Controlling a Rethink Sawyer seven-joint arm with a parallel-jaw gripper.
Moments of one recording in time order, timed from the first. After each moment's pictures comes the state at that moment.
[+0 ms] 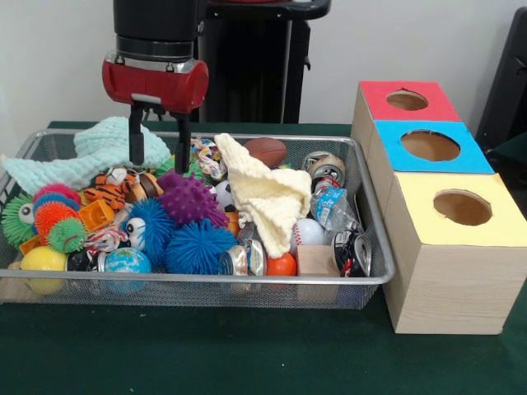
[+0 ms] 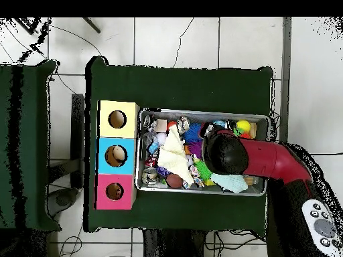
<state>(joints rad) -0.62 -0.76 0.27 1.68 -0.37 0.43 2.01</state>
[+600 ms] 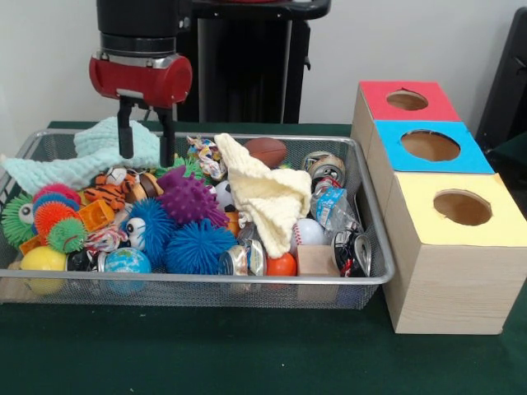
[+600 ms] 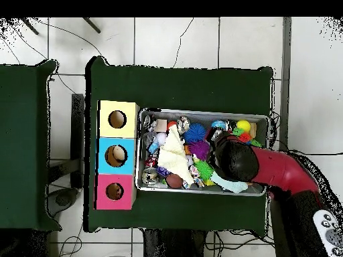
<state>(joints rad) -0.68 -0.77 0.27 1.74 -0.31 0.39 2.01</state>
